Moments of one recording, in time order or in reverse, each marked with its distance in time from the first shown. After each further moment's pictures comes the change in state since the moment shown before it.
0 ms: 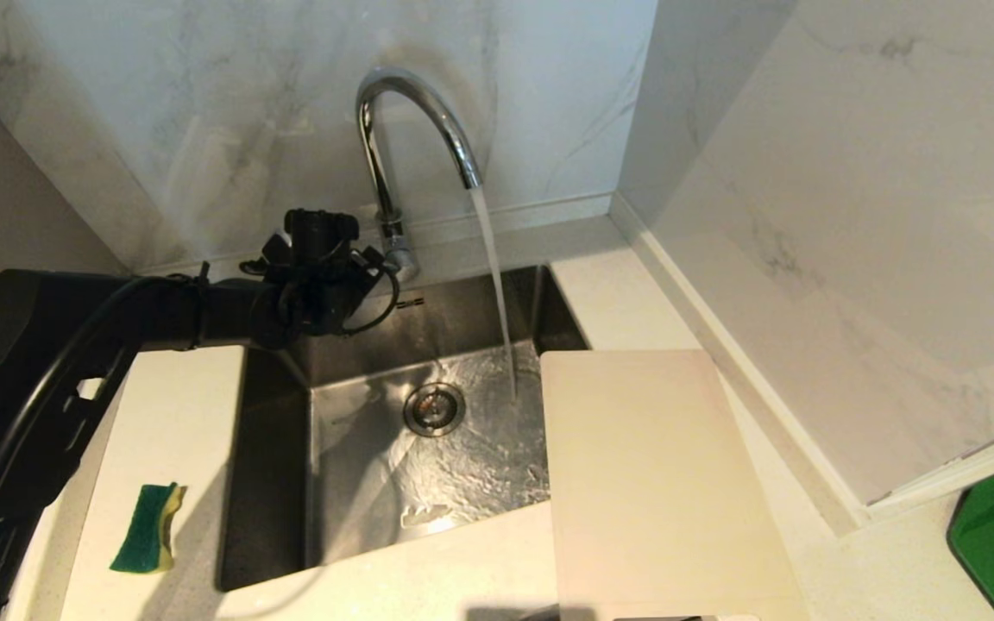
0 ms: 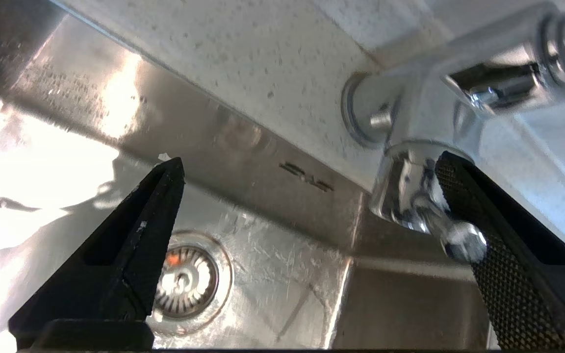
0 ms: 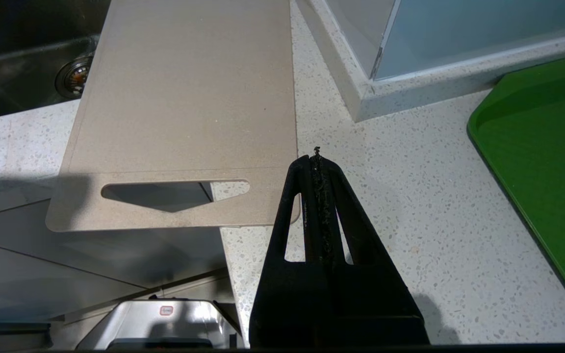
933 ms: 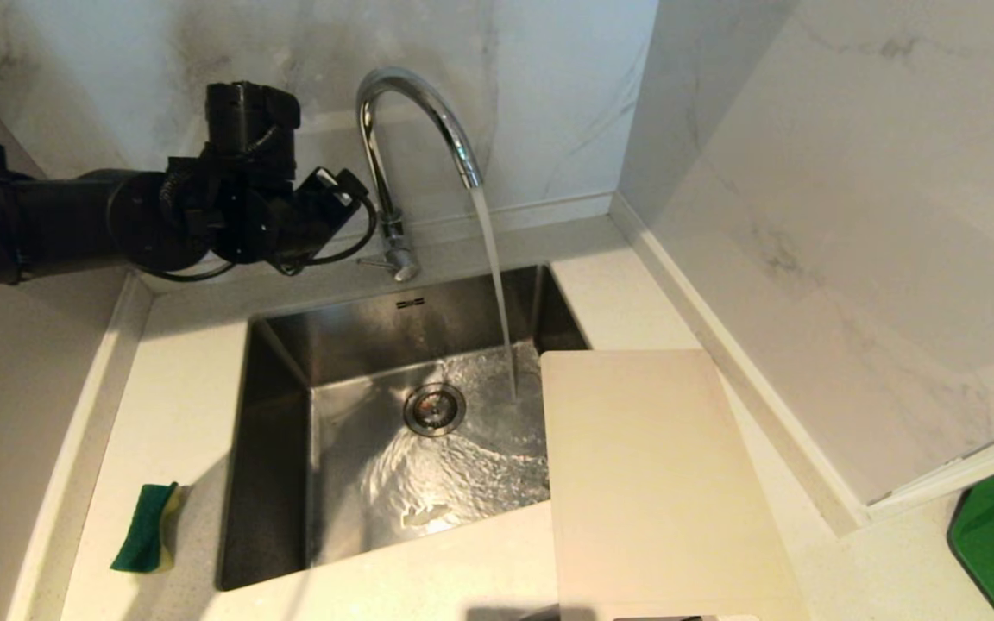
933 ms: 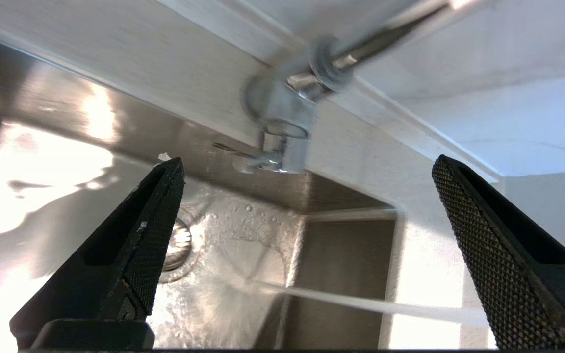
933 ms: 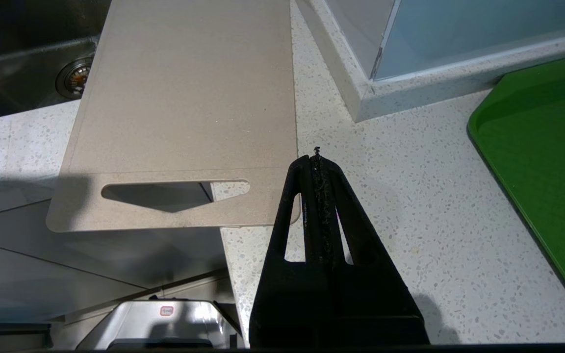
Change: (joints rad) left arm -0.058 -0.292 0.022 0.246 -0.013 0.086; right arm 0.000 0.000 0.000 -0.001 0.000 0.001
